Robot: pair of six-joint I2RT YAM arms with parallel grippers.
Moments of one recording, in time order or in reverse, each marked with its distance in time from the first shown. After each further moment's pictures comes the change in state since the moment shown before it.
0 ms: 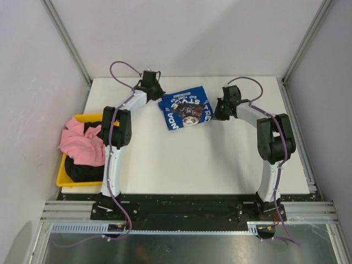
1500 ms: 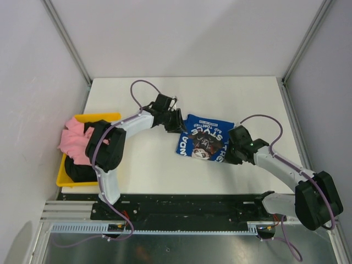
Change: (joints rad) left arm -0.247 -0.492 -0.649 -0.063 0.367 0.094; right arm 0.220 -0.789 -0.712 -0.270 0.200 0.266
